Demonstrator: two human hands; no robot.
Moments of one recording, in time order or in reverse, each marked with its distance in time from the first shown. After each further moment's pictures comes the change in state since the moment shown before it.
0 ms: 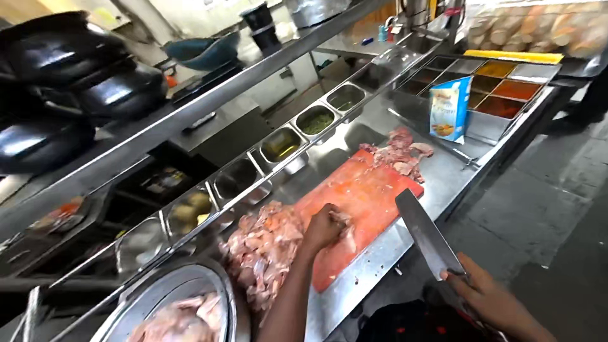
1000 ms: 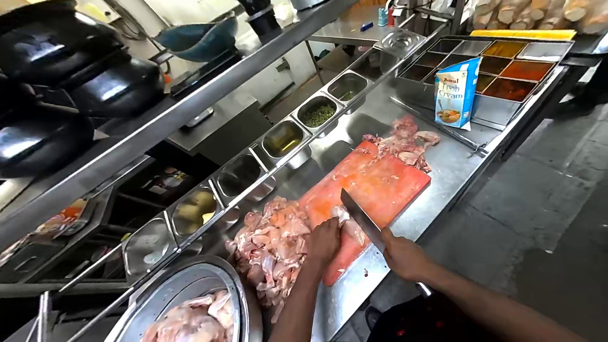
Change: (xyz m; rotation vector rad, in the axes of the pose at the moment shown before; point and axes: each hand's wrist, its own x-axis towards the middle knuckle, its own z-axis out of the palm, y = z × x) left_hand -0.014 -0.060 0.033 0.639 0.053 0.183; right_hand 0.072 -0.118 0.099 -0.624 -0.286 0.006
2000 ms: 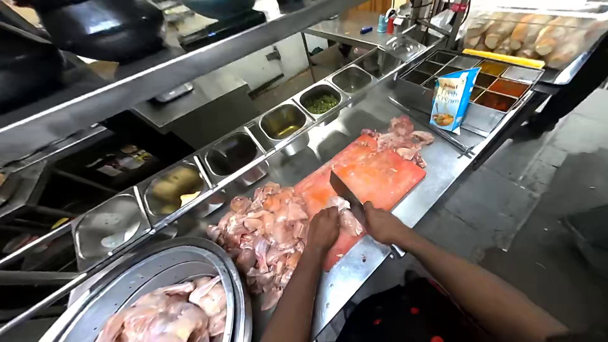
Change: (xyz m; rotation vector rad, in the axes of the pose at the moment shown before) left_hand -0.001 -0.016 0.033 -0.122 0.202 0.092; right_hand 0.043 -0.047 0.001 -0.101 0.143 0.062
